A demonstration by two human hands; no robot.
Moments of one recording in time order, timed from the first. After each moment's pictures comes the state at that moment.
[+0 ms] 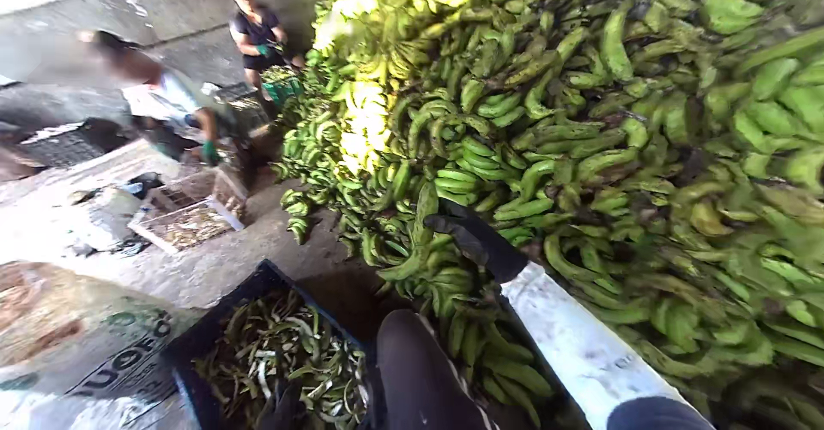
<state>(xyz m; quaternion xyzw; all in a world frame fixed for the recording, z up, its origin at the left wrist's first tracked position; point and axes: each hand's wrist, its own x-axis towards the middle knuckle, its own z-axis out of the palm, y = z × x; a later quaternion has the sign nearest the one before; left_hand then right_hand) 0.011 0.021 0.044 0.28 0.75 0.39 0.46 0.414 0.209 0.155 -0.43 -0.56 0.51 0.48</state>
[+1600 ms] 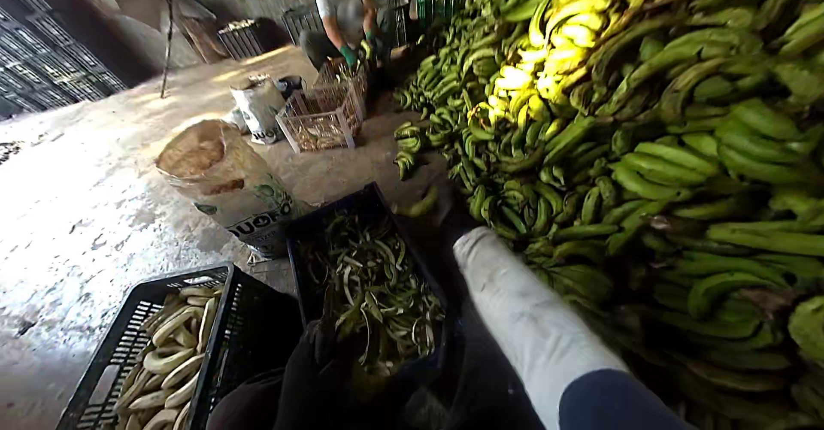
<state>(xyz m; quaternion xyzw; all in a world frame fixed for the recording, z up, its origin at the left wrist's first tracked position) 0.013 -0.057 0.141 0.36 0.73 0.50 0.28 0.127 0.267 0.083 -0.41 -0.49 0.58 0.51</state>
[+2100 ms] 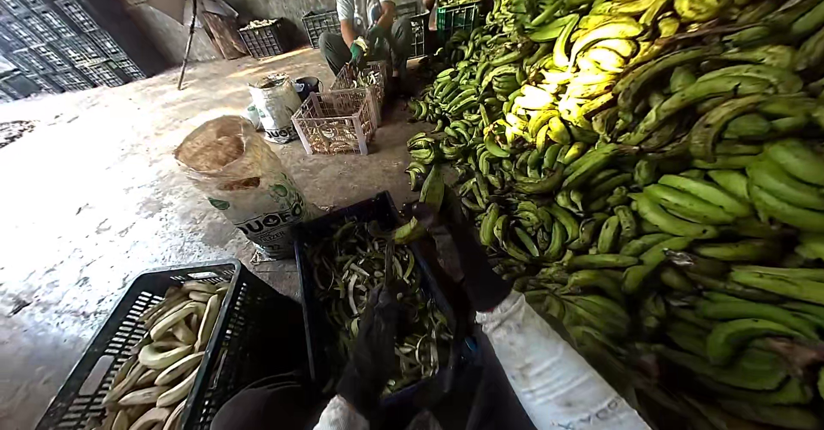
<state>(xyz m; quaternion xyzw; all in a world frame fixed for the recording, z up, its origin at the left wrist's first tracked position) 0.018 0.027 0.092 0.38 0.55 0.60 0.43 0.117 0.195 0.145 -0.24 -0.57 0.62 0.48</state>
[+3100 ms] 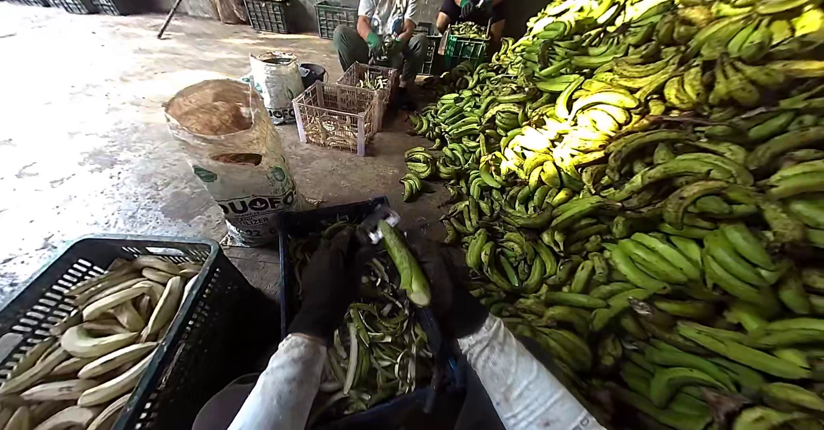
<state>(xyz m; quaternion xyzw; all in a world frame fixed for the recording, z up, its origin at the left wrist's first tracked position) -0.094 0.073 0.133 0.49 0.79 0.34 0.14 0.072 0.169 0.119 -0.18 -0.49 0.79 0.33</state>
